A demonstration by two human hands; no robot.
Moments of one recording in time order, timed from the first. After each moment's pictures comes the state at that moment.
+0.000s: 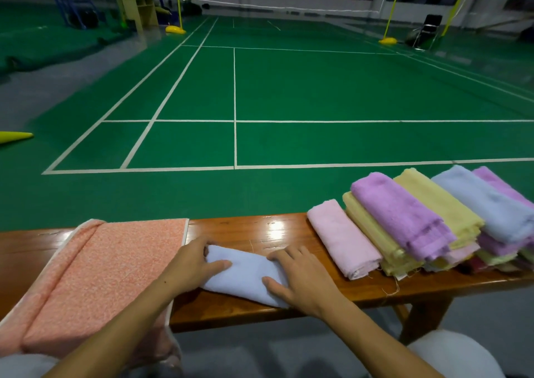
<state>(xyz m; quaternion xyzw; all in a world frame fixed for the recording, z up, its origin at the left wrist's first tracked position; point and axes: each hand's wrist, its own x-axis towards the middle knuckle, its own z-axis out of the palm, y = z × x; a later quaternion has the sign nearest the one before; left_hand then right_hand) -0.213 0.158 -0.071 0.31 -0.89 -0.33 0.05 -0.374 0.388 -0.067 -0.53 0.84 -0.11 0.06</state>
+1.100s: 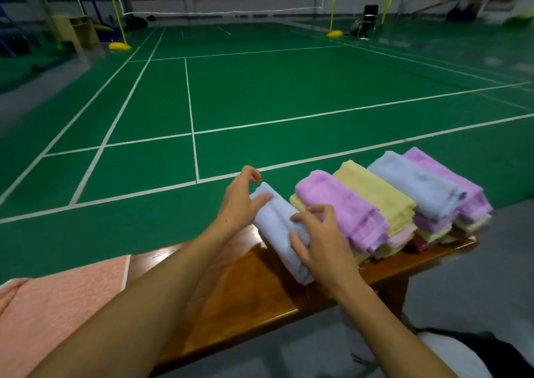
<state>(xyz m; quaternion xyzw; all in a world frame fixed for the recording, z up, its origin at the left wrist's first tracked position) -0.451 0.236 -0.005 0.12 -0.88 -0.40 0.24 -0.461 0.467 -0.020 -0.33 0.89 -0.30 -0.11</state>
